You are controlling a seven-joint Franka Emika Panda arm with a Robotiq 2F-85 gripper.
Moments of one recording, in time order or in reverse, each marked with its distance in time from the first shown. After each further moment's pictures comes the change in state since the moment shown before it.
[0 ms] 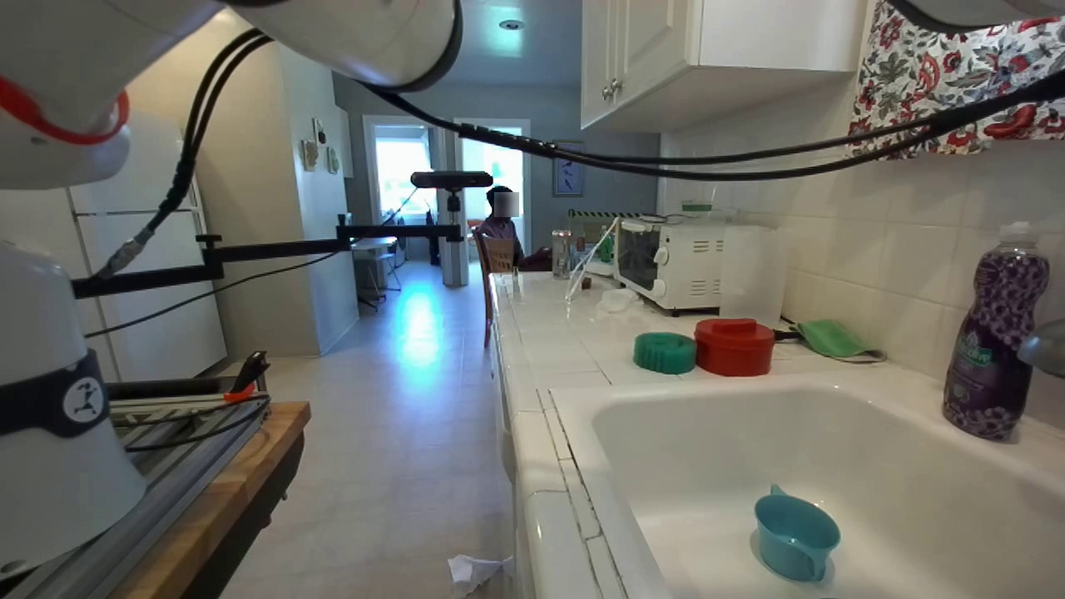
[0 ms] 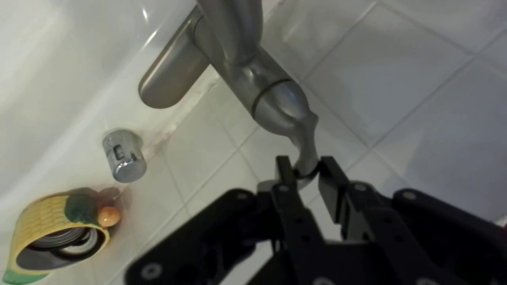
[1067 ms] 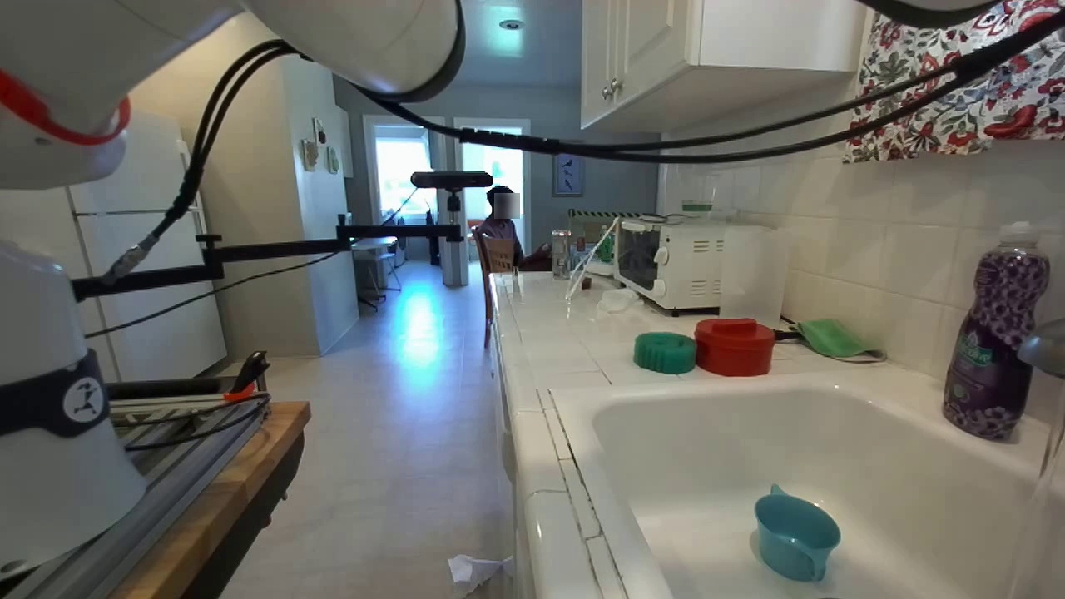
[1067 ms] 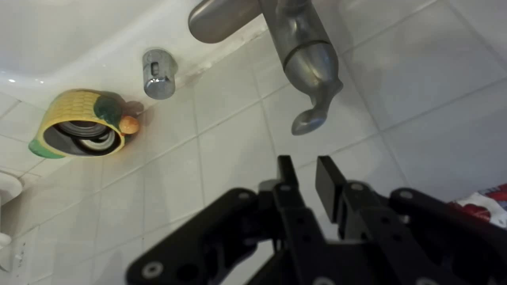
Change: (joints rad) arm 0.058 -0.001 -0.109 0.089 -0.212 -0.085 -0.047
